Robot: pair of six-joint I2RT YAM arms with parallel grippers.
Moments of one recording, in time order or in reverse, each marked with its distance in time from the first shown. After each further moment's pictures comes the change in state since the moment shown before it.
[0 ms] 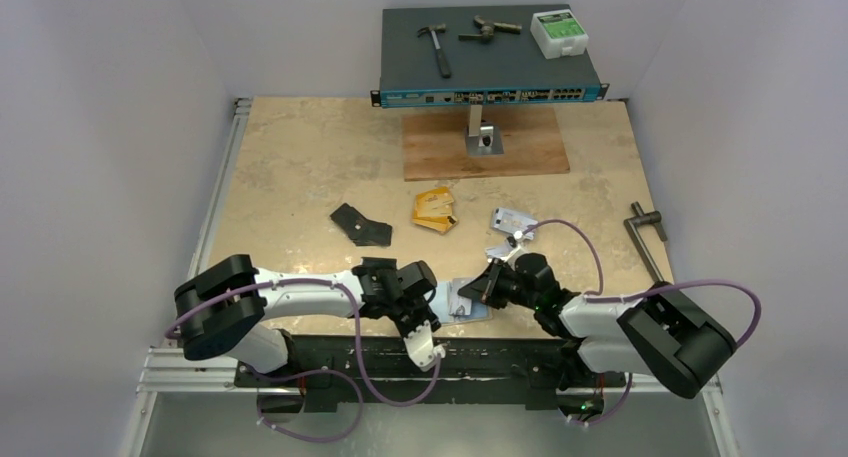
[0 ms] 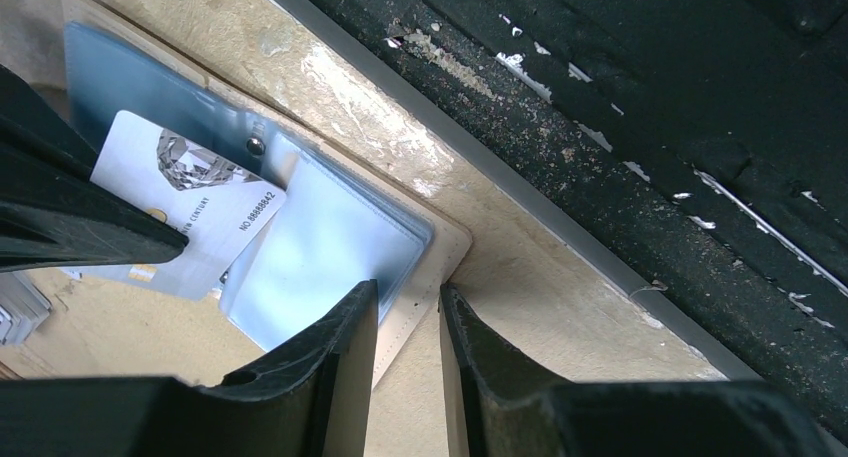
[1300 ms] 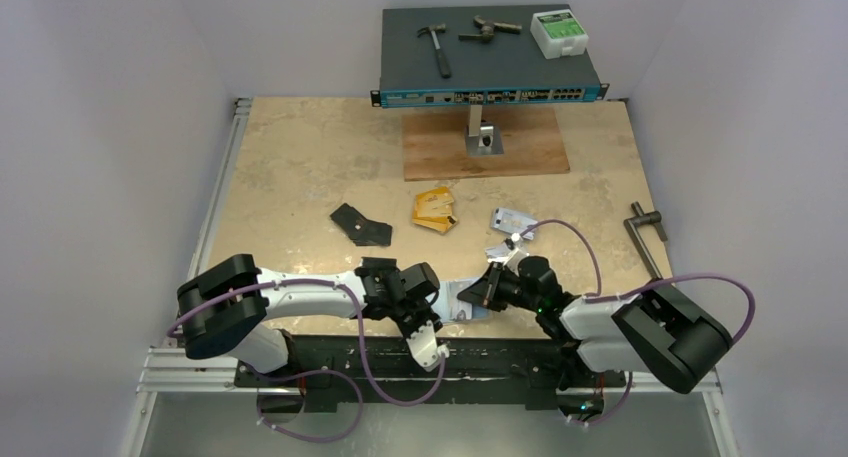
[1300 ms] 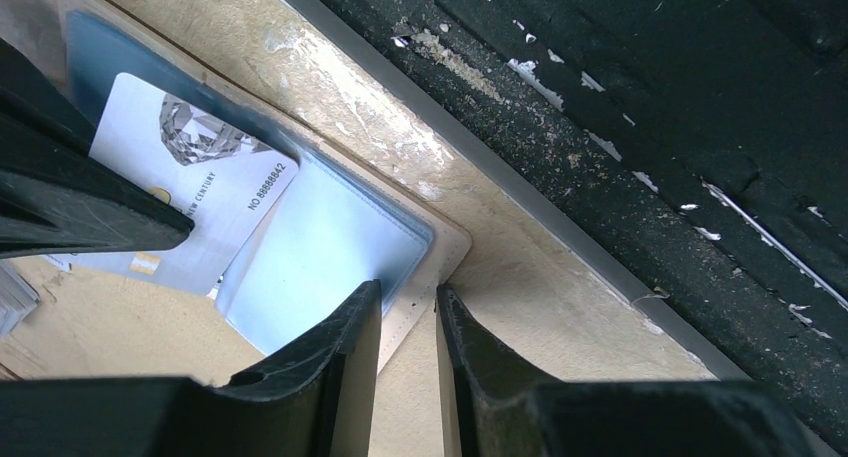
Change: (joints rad) left arm -0.020 0.012 0.017 -0.008 -0.032 -0.043; right arm -0.006 0.055 -0.033 0.123 -0.075 -0.062
